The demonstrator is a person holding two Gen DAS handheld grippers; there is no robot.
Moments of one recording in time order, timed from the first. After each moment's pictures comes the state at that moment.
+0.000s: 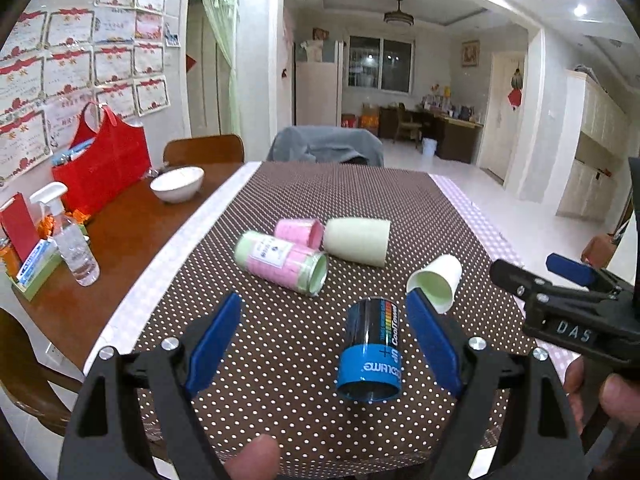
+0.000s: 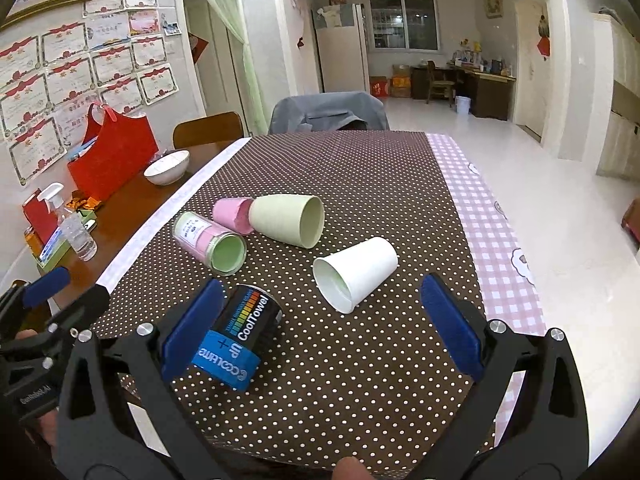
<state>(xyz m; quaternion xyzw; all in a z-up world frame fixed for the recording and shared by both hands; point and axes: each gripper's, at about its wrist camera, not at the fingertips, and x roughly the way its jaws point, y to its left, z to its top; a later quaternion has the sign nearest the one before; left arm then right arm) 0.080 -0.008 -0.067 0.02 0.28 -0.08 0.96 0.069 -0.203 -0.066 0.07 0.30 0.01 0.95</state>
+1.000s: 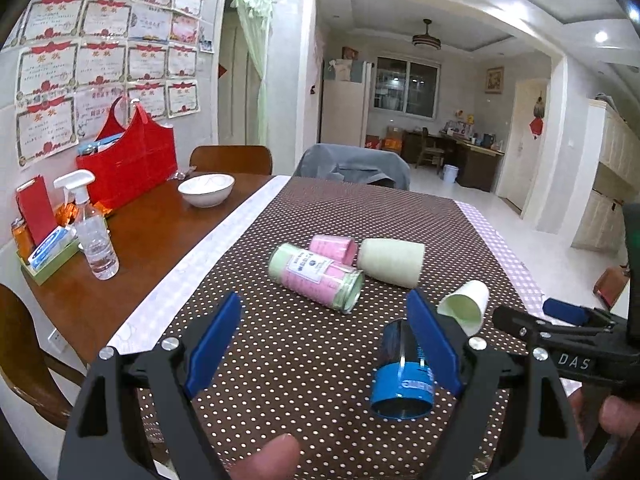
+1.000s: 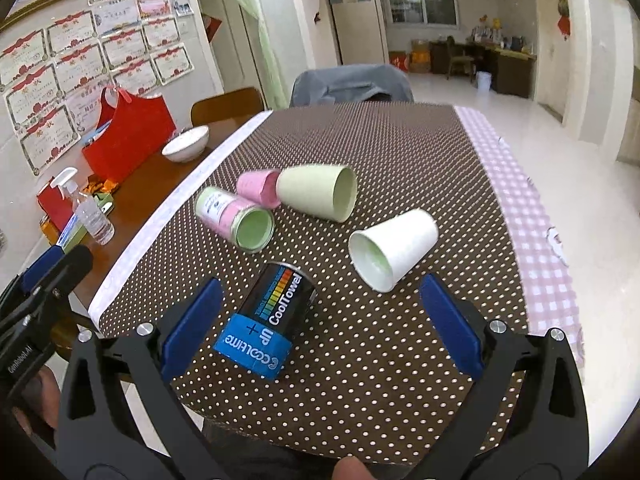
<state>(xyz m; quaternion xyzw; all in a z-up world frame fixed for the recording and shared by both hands) 0.084 0.032 -0.073 -0.02 0.25 -0.04 0.97 0.099 -0.184 -0.090 0.09 0.36 0.05 0.93</state>
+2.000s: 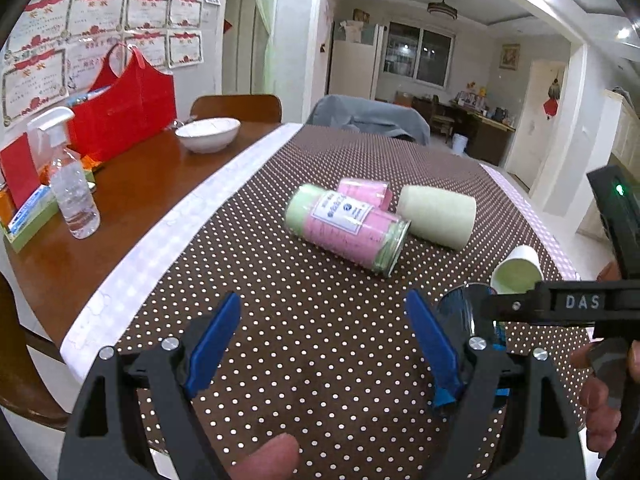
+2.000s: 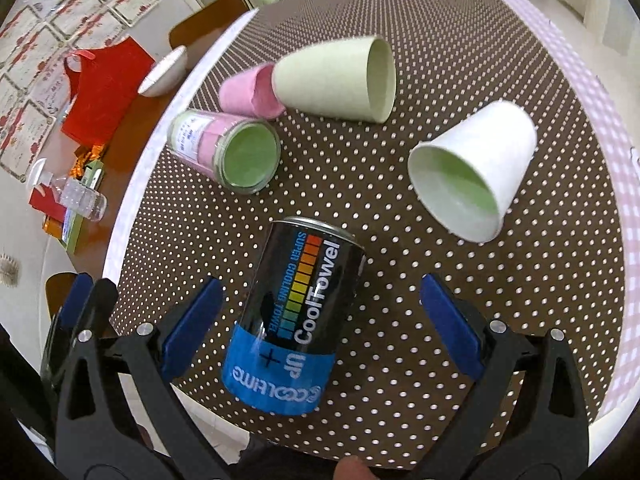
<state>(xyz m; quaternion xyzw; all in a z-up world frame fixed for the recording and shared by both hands) 0.147 0.060 -0.147 -0.03 0.33 -0.04 0.94 0.193 -0.156 -0.164 0.16 0.54 0.07 0.82</state>
